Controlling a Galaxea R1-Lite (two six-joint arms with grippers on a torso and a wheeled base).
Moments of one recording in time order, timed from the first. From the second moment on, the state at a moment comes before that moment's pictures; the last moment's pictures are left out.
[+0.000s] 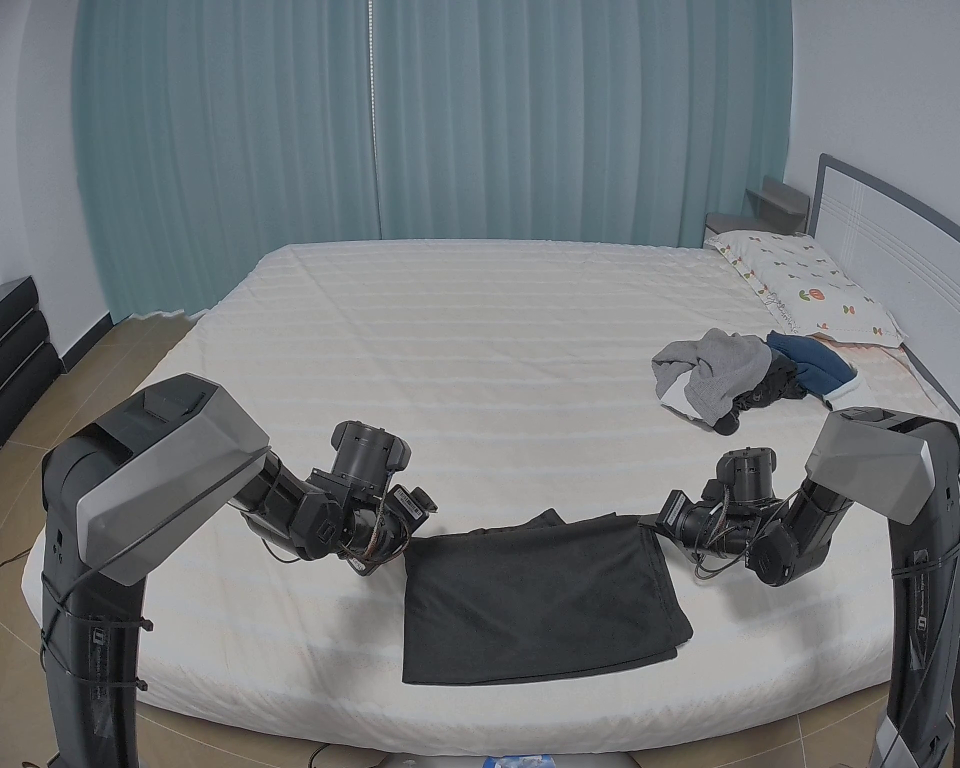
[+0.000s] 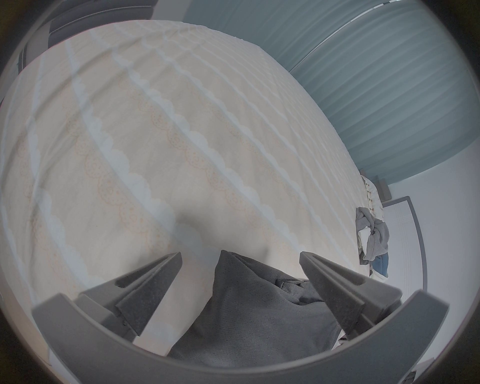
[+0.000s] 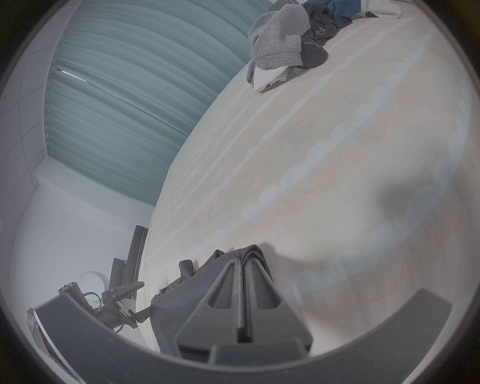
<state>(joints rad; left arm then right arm) -0.42 2.36 -1.24 -0.28 0.06 -1.08 0.19 2.45 -0.94 -0.96 0.30 0.82</state>
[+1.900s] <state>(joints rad) -0.40 2.31 -1.16 -0.29 0.03 -1.08 0.11 2.41 -0.88 -1.02 0.31 0.94</state>
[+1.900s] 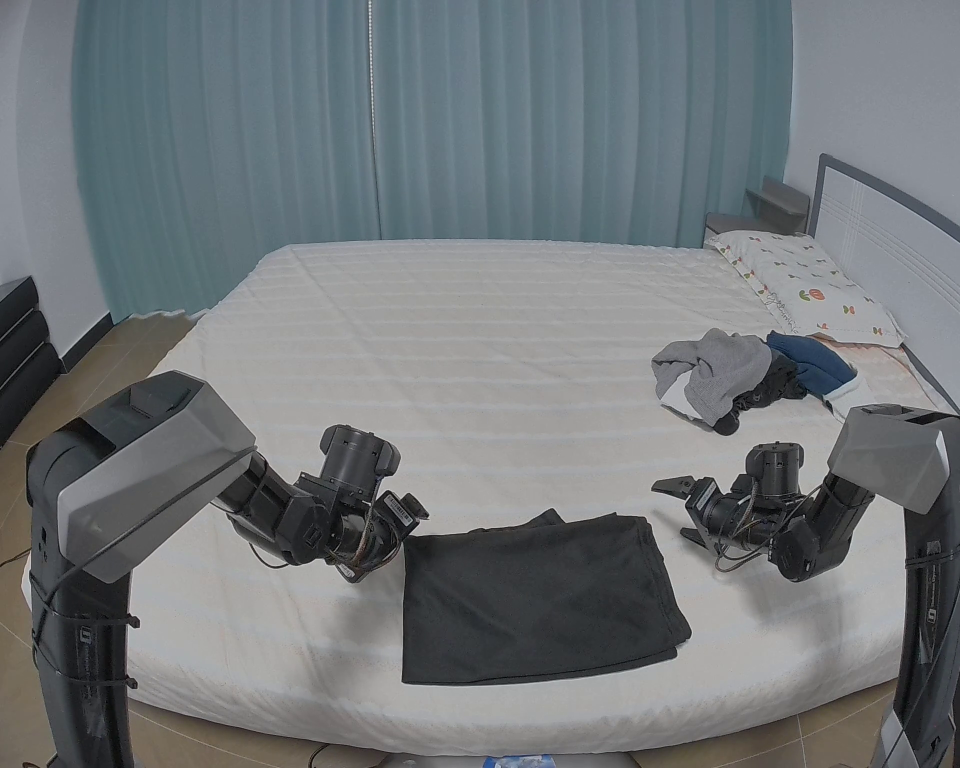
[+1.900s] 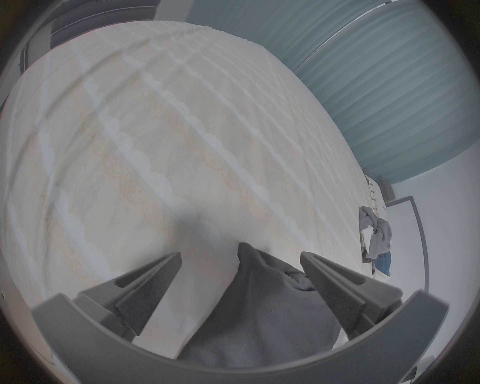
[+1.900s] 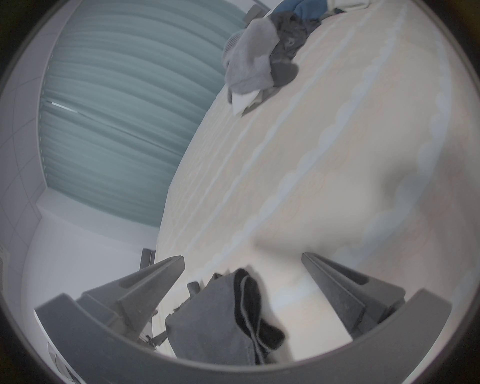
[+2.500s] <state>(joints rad) -0.39 2.20 -0.82 -0.64 -0.25 -0.75 0.09 2.41 -0.87 -1.03 0.31 0.94</state>
